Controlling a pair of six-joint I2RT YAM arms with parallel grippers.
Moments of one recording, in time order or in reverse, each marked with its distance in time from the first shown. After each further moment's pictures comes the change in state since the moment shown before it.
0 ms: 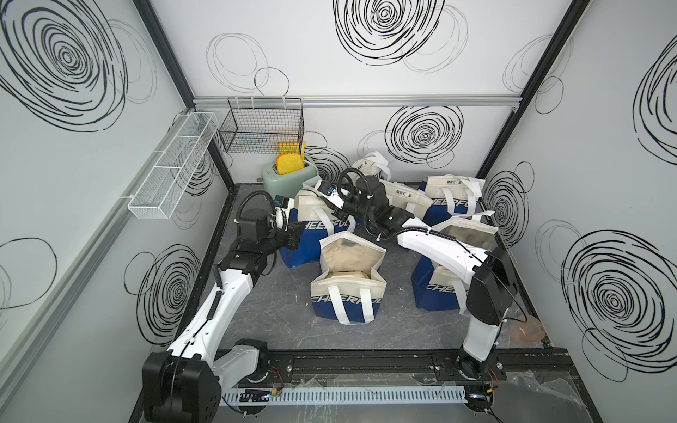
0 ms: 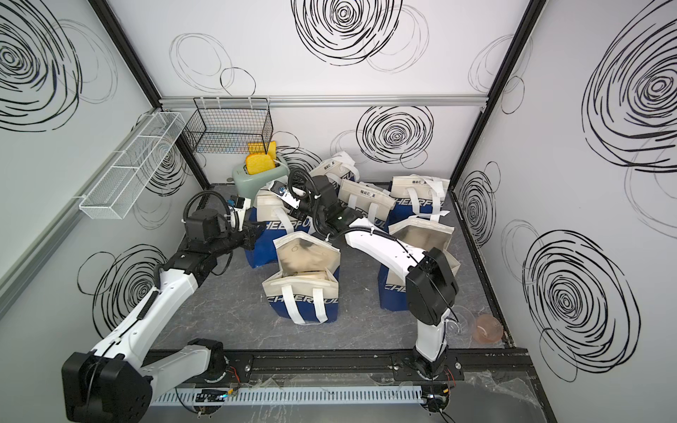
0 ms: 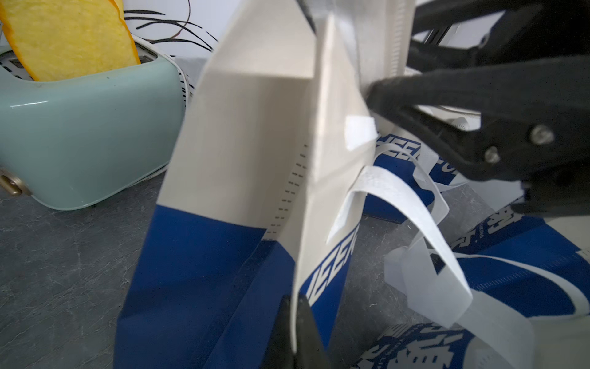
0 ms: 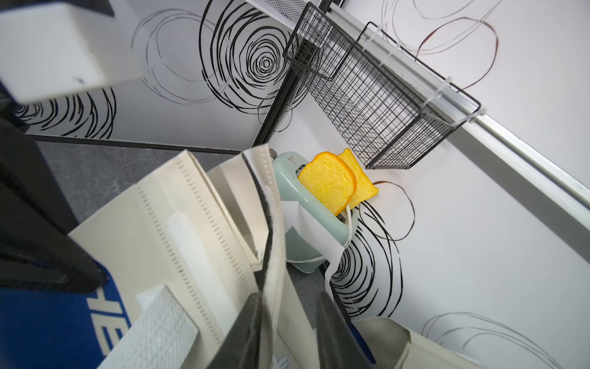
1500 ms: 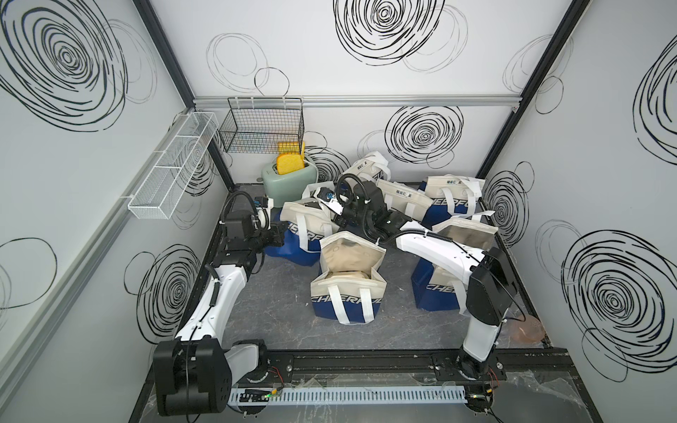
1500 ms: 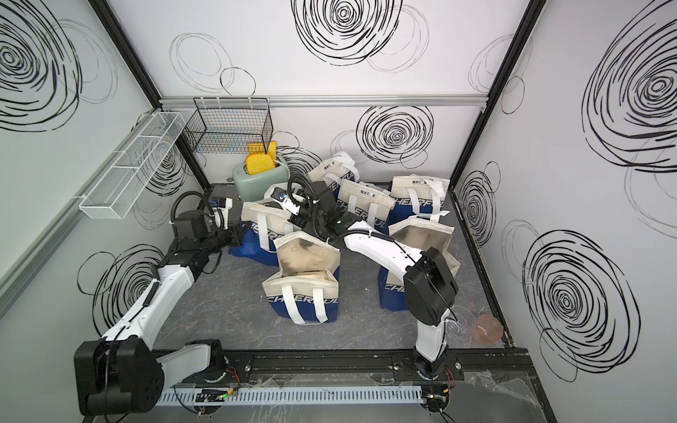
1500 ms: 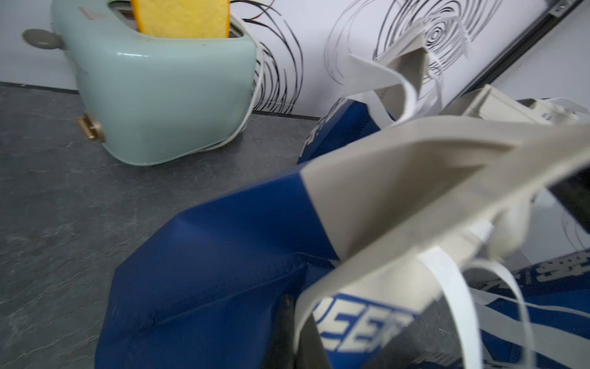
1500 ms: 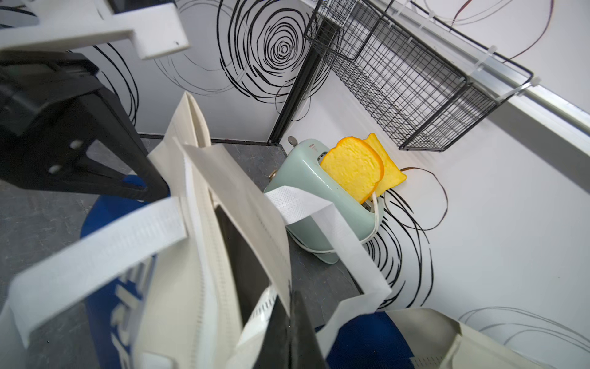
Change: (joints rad) left arm 0.218 0.076 -0.042 0.052 0.025 -0.081; right arm 0.003 -0.005 -0.042 -0.001 -0.001 0.023
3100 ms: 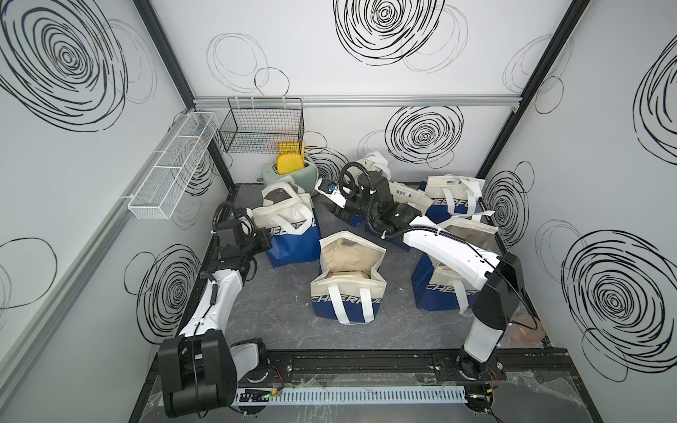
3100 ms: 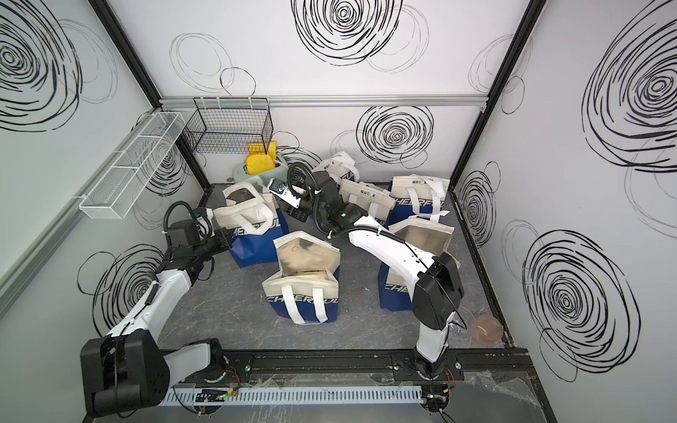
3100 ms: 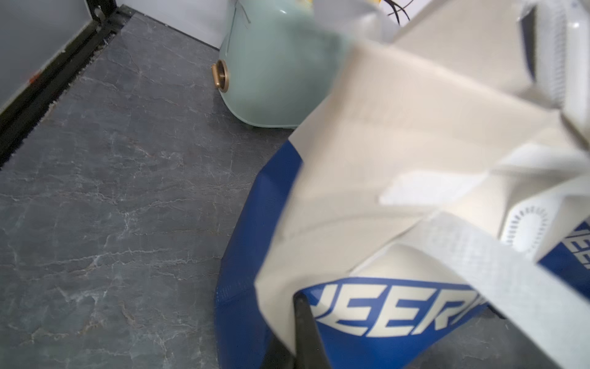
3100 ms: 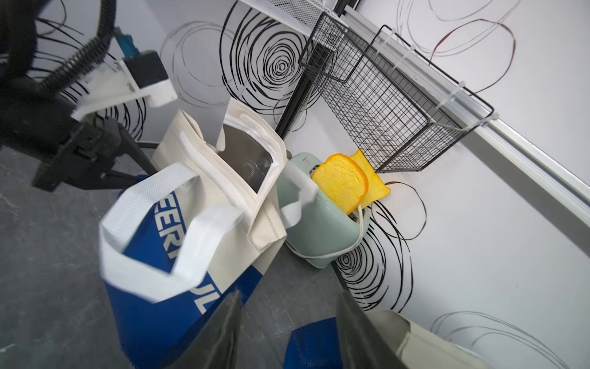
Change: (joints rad) left arm 0.089 -0.004 -0.097 0.035 -0.127 -0.171; right arm 0.032 -0.047 0.113 -0.161 -0.028 0.009
